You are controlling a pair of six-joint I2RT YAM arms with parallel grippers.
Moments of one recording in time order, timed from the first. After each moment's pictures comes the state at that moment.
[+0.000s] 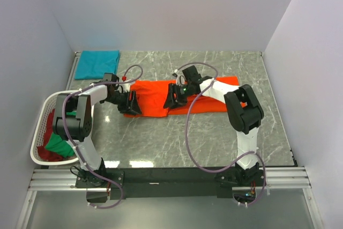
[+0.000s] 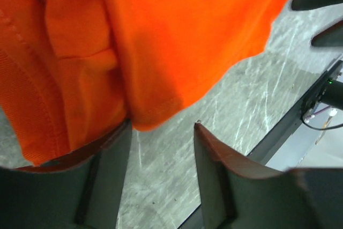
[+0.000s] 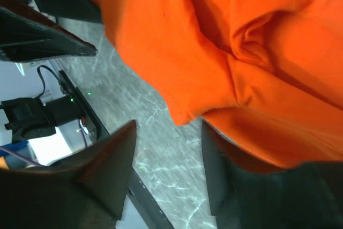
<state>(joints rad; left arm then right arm) -0.08 1.80 1.07 -0.56 0.72 -0.02 0.48 2.01 1.37 -0.35 -0.71 0.43</state>
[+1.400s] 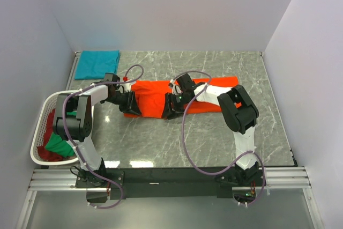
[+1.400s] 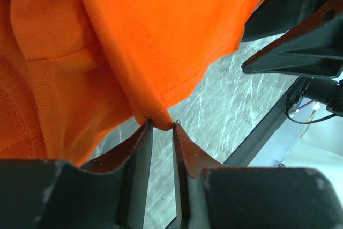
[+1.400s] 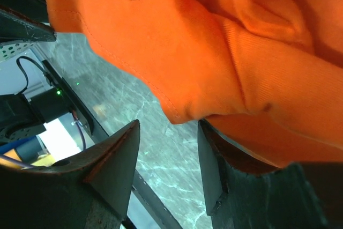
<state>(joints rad) -0.09 1.80 1.07 -0.56 0.76 -0.05 0.56 2.06 1.32 -0.35 -0.68 0.49</state>
